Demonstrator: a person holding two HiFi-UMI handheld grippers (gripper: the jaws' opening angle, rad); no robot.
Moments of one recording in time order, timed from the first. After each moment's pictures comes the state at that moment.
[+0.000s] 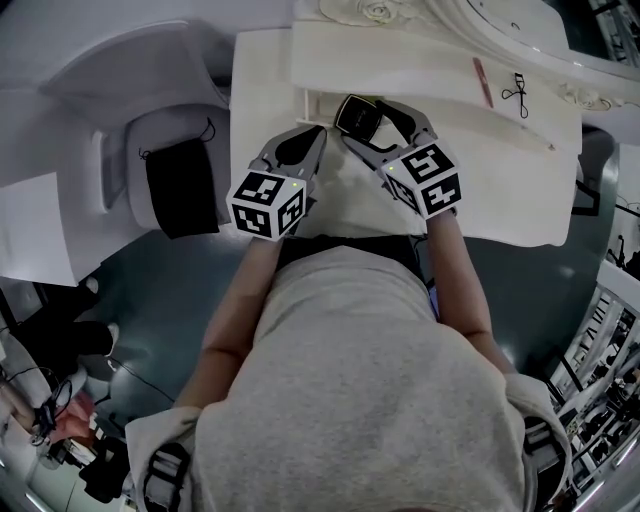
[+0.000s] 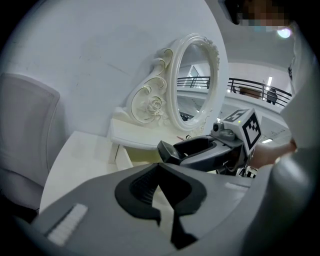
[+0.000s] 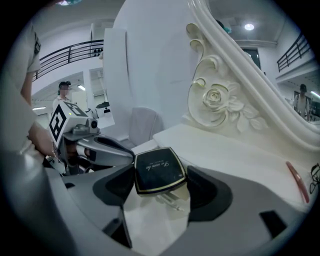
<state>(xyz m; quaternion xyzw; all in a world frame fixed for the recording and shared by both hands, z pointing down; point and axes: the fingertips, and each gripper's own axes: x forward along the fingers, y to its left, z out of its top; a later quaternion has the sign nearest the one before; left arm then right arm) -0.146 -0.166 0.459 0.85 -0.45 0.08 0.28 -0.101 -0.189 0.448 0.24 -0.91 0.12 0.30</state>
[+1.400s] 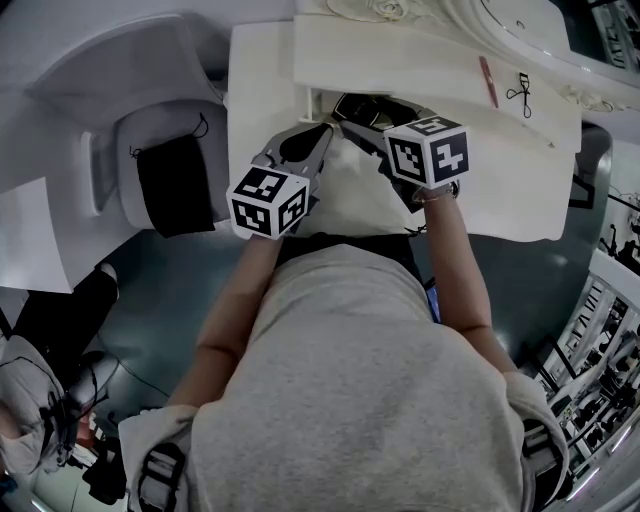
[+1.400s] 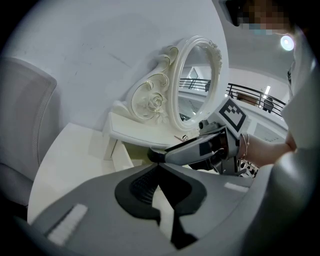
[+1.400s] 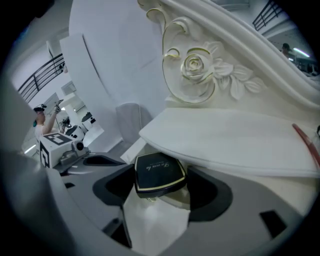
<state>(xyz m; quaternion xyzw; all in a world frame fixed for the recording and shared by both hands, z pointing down) -0.142 -0.169 0.466 0.85 -0.41 0.06 0.31 -0.107 -0.207 0.467 0.27 -0.86 0.29 0.33</state>
